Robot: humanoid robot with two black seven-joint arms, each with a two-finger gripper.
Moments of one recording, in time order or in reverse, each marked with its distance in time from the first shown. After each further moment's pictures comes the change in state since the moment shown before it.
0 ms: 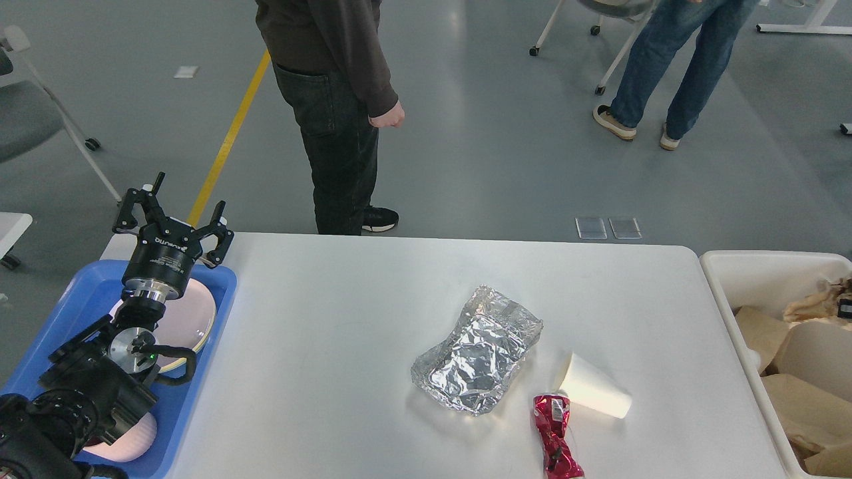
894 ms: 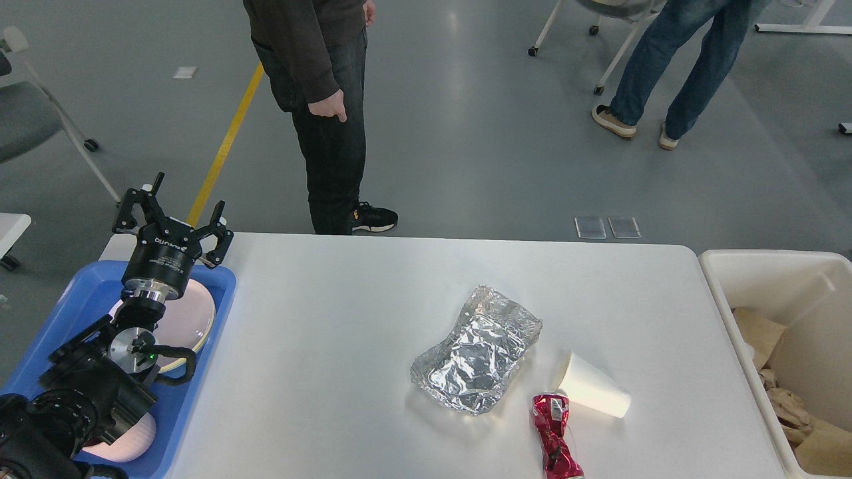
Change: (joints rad) left arm 0.000 0.000 0.000 0.000 0.000 0.000 -0.001; right arm 0.389 -0.282 0.140 0.355 0.034 0.208 0.001
